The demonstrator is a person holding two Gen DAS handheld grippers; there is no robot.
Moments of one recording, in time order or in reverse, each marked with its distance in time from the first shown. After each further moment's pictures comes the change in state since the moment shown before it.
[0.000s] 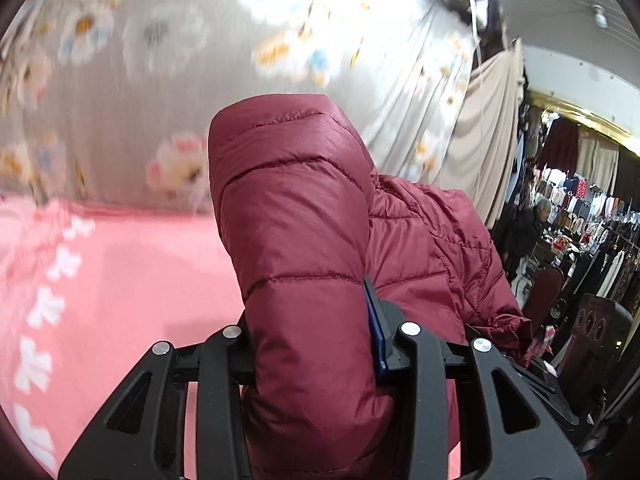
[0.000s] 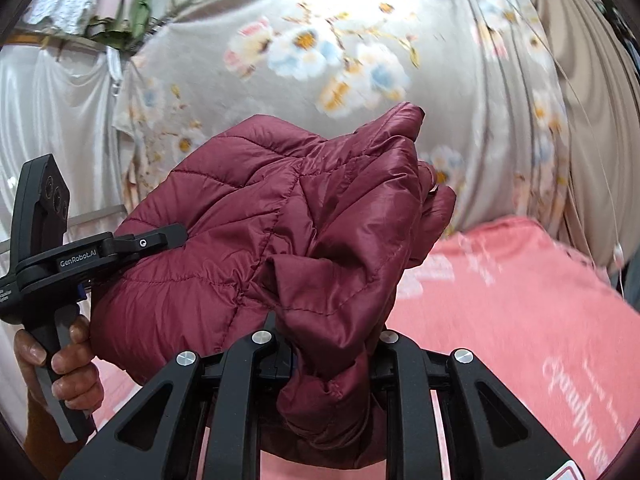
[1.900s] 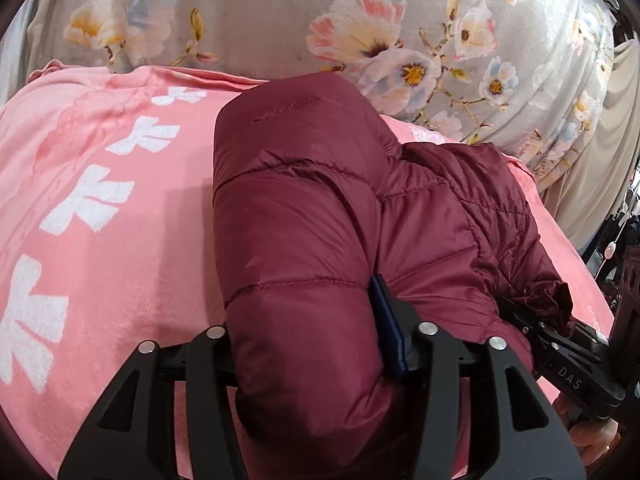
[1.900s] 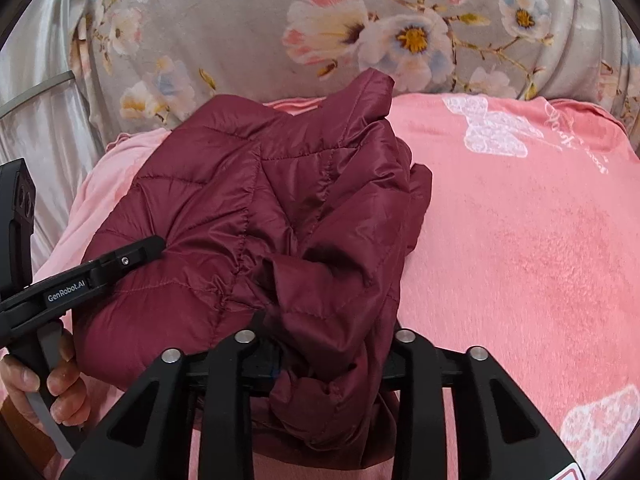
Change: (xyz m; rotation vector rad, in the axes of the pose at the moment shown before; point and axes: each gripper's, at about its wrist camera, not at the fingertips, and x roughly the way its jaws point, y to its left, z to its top) left arm 0.111 0.279 -0.134 -0.181 0.253 0.327; right arm 0.283 0.026 -0.180 -0.005 0.516 -0.015
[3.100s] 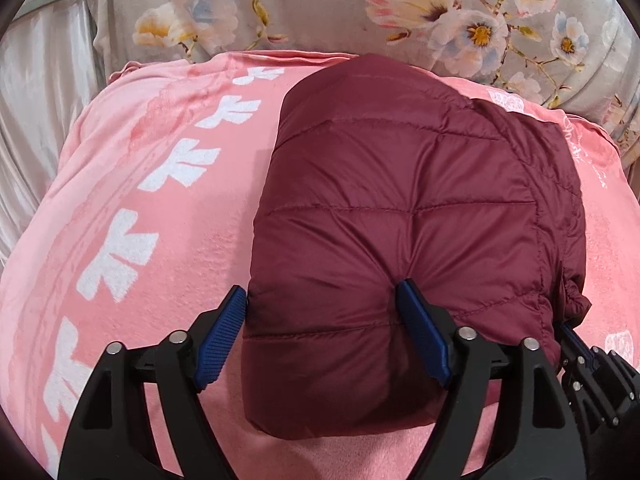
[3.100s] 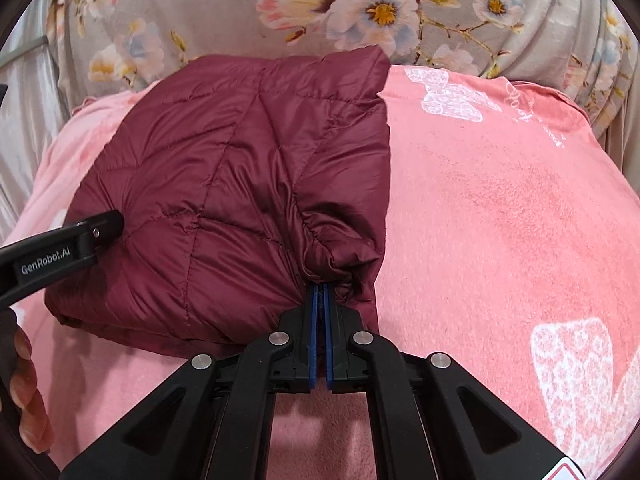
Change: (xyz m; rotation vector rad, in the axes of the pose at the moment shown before) left arm -0.021 -0.049 -0.022 -0.021 0.121 0.413; right arm -0.015 0.014 -0.039 -0.027 0.086 -0.189
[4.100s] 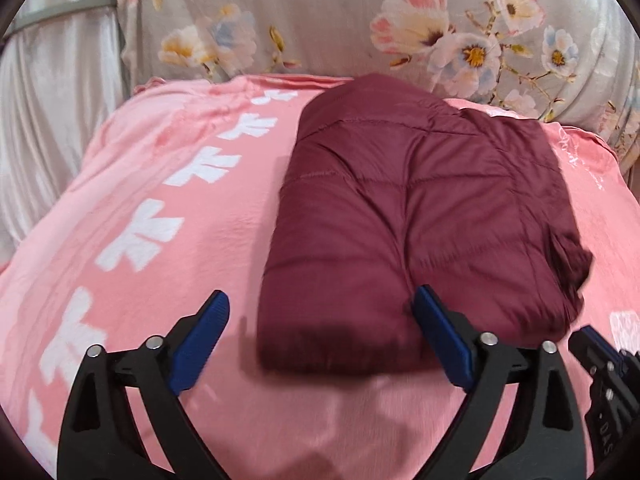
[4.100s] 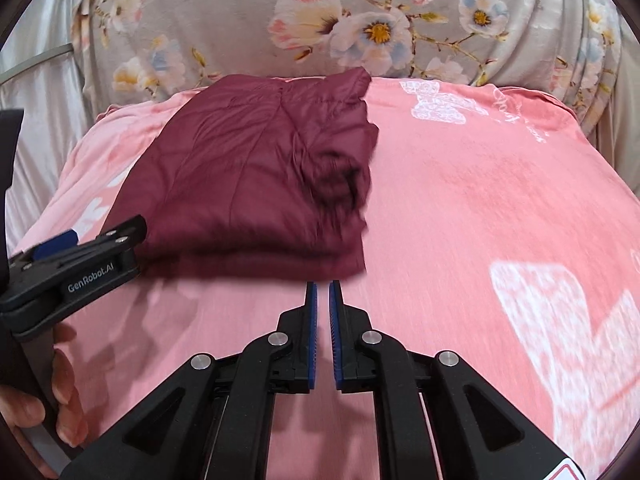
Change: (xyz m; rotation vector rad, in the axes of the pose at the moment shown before) left arm -0.042 -0.005 -0.046 -0.004 -0.141 0.051; right arm -0.064 -0.013 -0.053 0.010 -0.064 0.045
